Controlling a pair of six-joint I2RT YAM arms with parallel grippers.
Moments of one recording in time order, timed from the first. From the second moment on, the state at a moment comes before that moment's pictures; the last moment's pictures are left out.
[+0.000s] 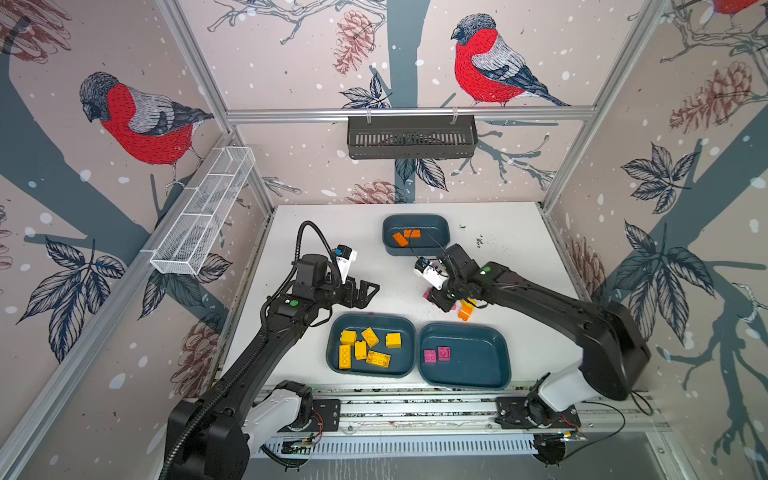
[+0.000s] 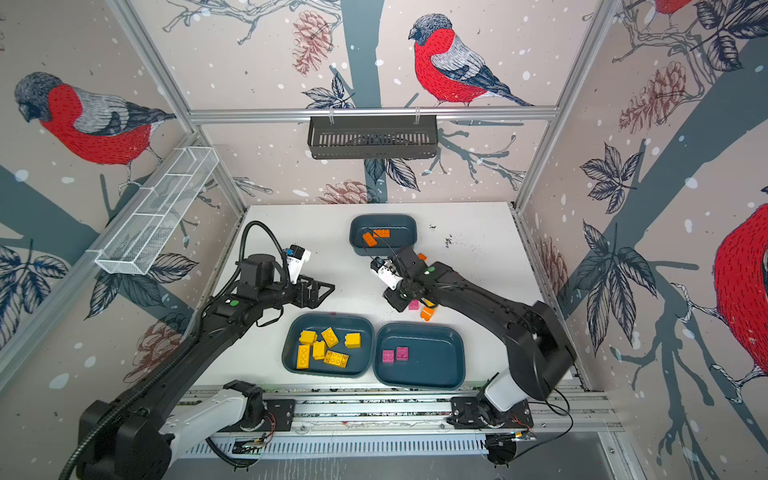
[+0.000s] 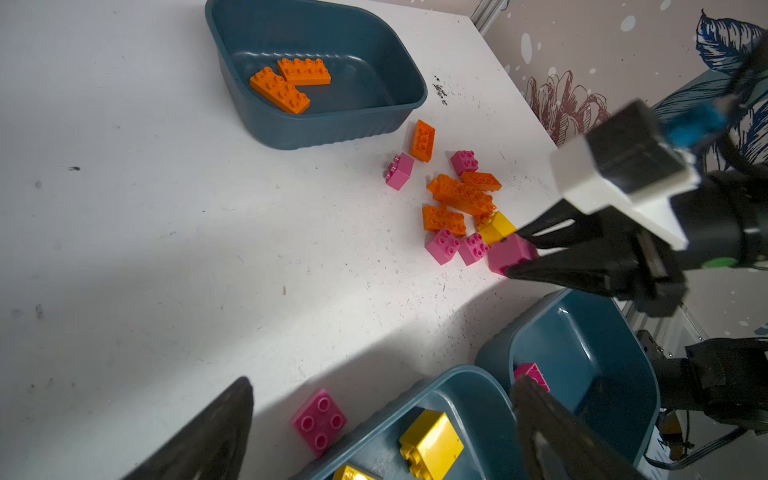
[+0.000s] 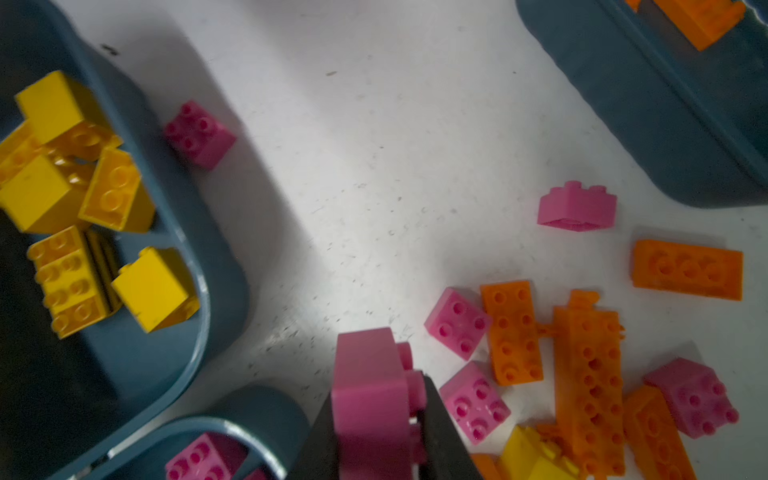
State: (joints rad) left arm -0.27 1.05 0.74 -0.34 0.52 -0.15; right arm 0.73 1.45 1.05 -0.62 -0.21 -0.25
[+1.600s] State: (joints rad) left arm -0.27 1.04 0.74 -0.31 0.54 -0.15; right arm 0.61 1.79 1.11 -0.55 -0.18 -0.02
